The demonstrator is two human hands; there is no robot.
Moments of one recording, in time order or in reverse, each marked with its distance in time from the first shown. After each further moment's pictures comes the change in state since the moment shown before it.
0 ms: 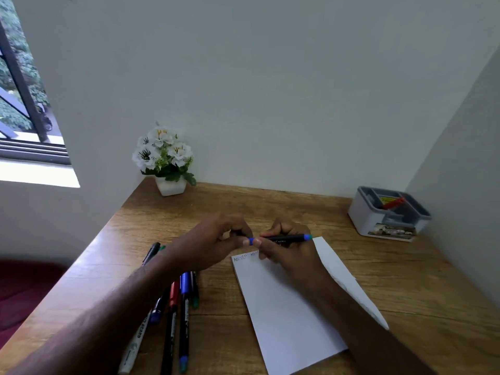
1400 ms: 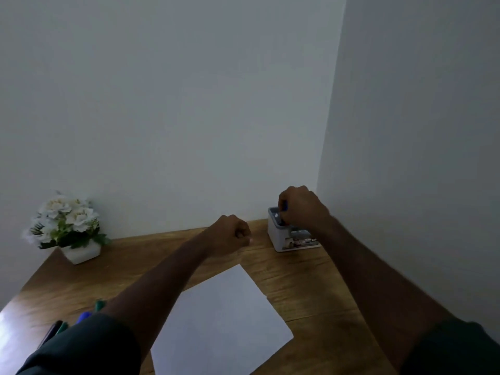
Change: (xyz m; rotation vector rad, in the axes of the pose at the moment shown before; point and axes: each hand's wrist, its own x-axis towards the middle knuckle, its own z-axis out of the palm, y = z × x) left_hand 0.193 0.068 0.087 0.190 -0.174 -0.047; right_hand 0.055 -0.064 -0.228 -1.271 0.181 0.265
